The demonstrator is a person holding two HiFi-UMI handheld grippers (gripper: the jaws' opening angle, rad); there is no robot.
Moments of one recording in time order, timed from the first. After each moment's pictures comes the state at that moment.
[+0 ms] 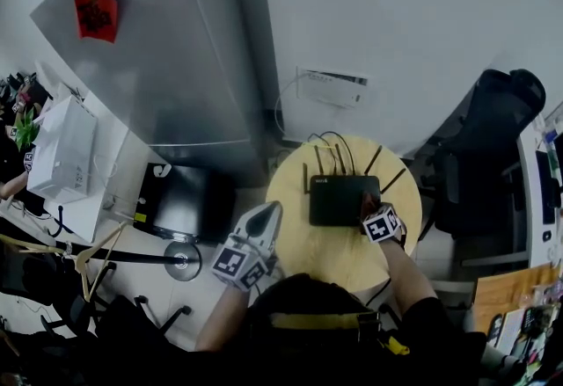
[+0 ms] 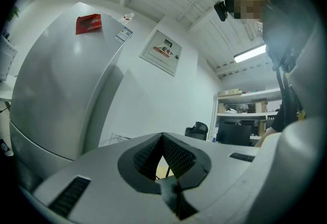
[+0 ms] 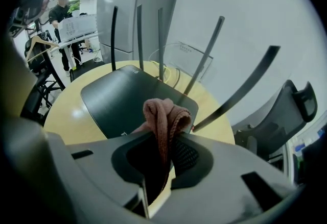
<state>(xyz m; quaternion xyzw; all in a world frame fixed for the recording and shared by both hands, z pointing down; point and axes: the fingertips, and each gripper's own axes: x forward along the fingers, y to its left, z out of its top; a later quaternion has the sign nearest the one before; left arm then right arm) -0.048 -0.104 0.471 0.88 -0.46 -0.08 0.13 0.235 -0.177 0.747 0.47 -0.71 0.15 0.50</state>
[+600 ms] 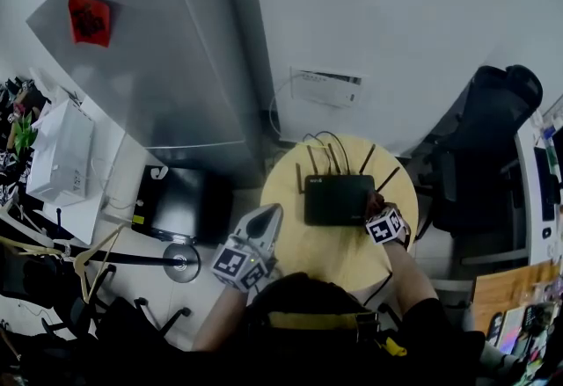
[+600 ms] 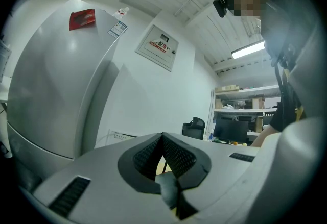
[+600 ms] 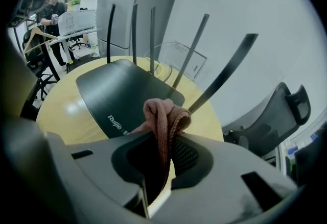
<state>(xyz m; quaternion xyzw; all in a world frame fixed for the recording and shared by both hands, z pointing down) -0.027 -0.101 0.479 0.89 -0.44 -0.06 0.13 0.276 -0.174 0.734 0.49 -0.69 0.12 0.52</state>
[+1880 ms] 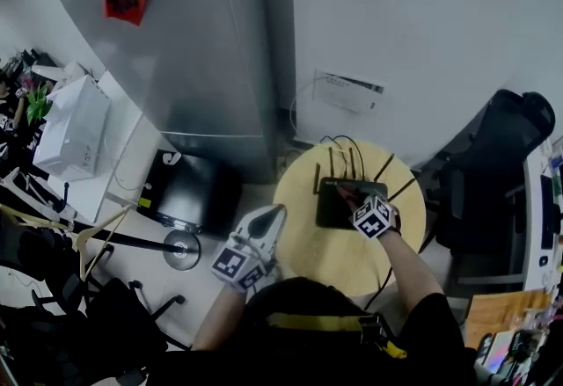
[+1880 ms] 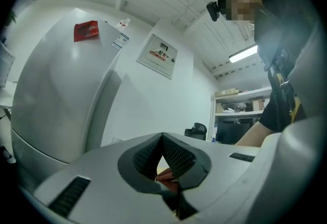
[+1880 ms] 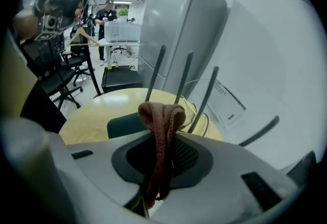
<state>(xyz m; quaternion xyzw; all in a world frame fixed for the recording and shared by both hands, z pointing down) -0.059 -0.085 0.466 0.88 -0.46 -0.08 0.10 0.132 -0.205 0.696 0.31 -0.81 0.01 0.50</state>
